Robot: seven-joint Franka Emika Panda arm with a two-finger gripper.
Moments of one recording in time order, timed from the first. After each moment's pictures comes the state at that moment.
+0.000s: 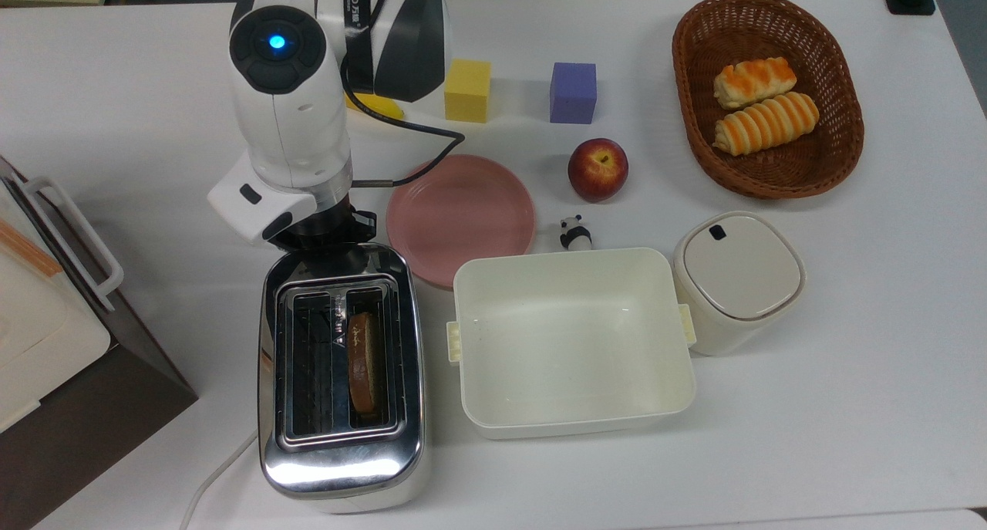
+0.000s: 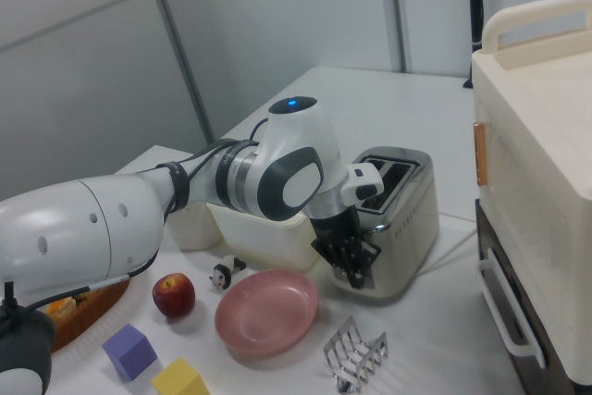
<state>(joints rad) -0.20 0.57 0.13 -1.39 -0.20 2.01 -0.07</state>
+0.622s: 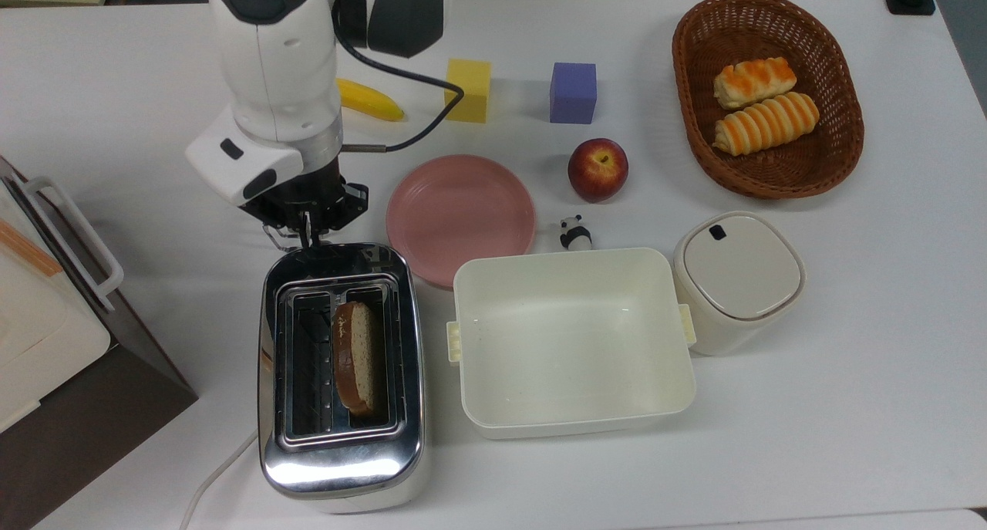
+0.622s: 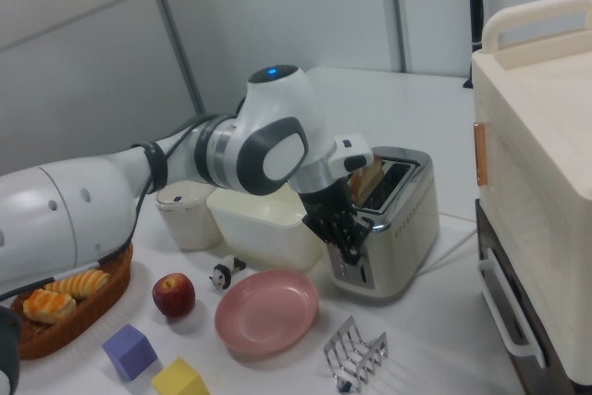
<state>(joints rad) -0.20 0.49 0.13 -1.38 -0.20 1.98 -0.07</state>
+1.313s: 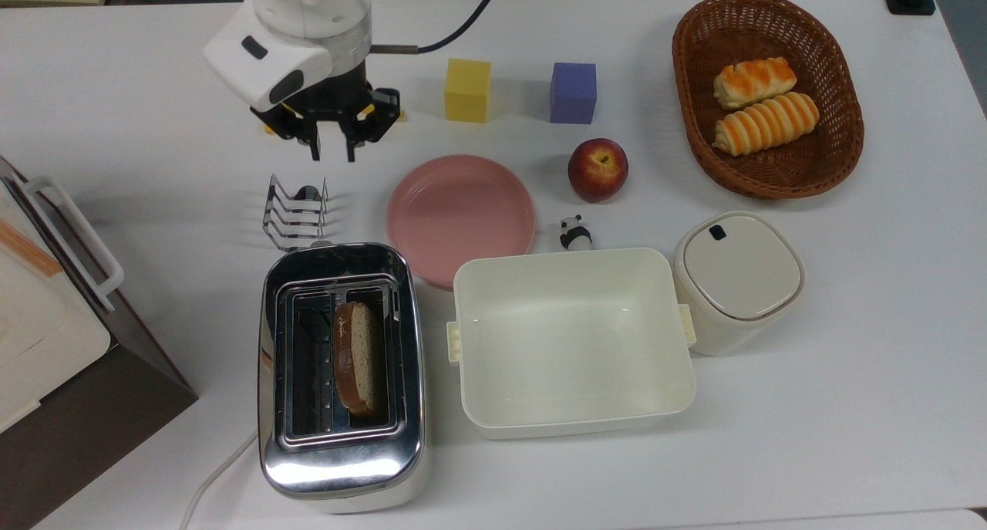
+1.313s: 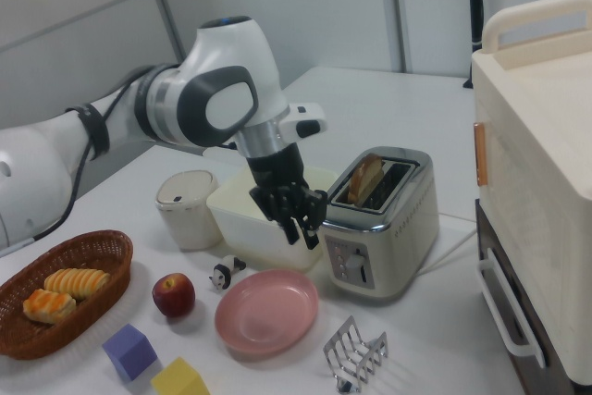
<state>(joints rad) -0.20 0.34 0.19 -1.38 -0.20 1.71 -0.05</state>
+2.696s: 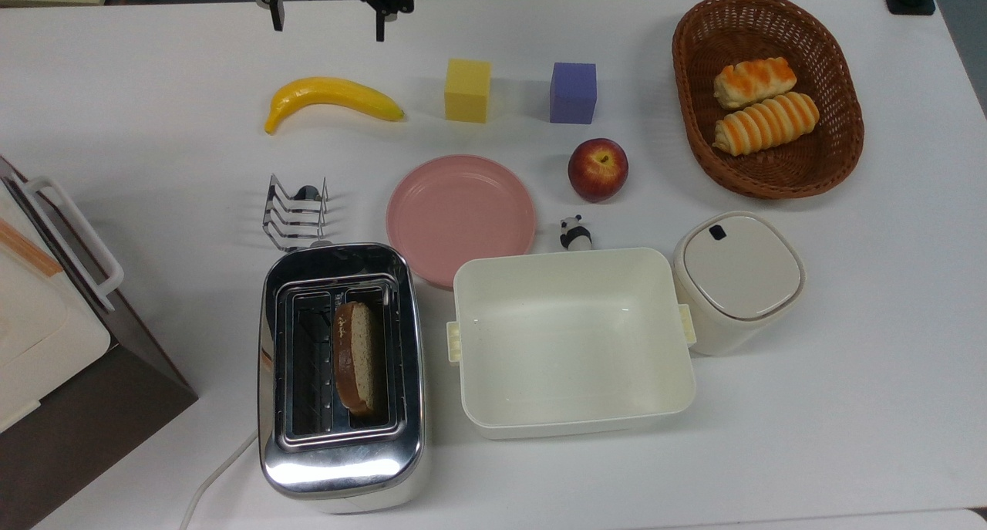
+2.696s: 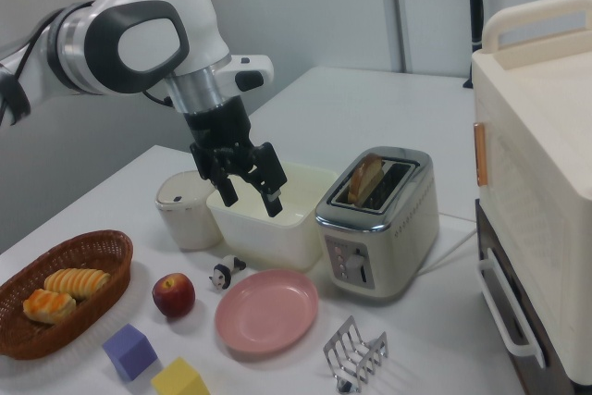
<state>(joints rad) -0.21 0.16 0.20 -1.37 -0.18 1.52 -0.02</state>
